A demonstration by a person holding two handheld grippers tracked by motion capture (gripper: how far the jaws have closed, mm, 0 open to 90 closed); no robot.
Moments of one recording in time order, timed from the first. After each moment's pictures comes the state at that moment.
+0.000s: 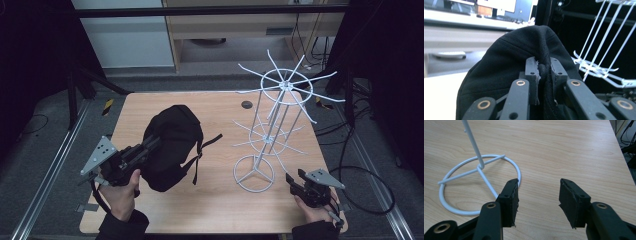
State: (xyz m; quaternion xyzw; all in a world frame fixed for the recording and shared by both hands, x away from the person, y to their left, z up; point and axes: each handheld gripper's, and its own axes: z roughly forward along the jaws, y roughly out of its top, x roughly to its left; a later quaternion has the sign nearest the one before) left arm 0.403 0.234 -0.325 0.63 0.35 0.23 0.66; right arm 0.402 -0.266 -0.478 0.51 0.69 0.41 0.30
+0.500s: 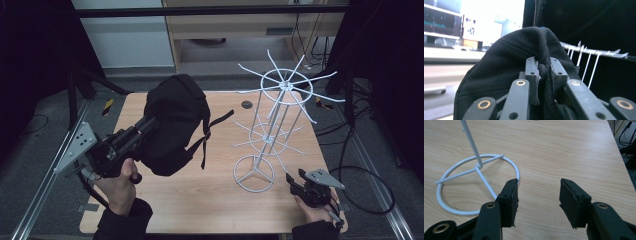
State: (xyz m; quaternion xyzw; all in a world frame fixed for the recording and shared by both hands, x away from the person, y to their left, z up) left arm 0.393 0.222 -0.261 0.56 0.28 0.24 0.74; right arm 0.402 -0.266 -0.479 0.51 0.69 0.41 0.30
